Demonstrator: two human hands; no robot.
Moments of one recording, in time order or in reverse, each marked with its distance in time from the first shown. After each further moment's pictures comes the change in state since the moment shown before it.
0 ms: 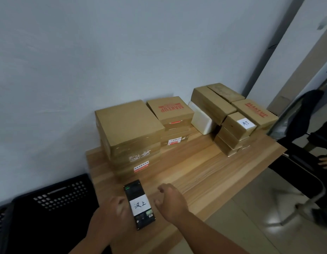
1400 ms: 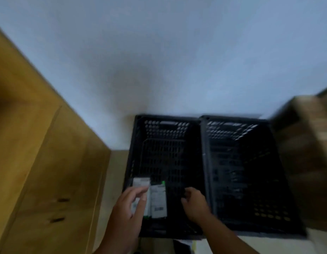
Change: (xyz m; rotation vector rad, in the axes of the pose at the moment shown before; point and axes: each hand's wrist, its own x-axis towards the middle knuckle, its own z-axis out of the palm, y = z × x) left_hand -0.239 -0.637 -0.208 -0.656 0.222 -0.397; right_hand -0.126 -0.401 0.592 0.081 -0.610 0.165
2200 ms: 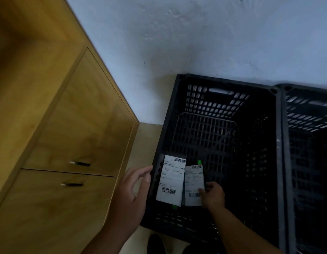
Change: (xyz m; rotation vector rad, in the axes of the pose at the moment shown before) left_hand 0.029 -0.138 -0.014 0.040 0.325 -0.029; right_hand 0.152 0.061 0.161 0.172 0.124 0.159
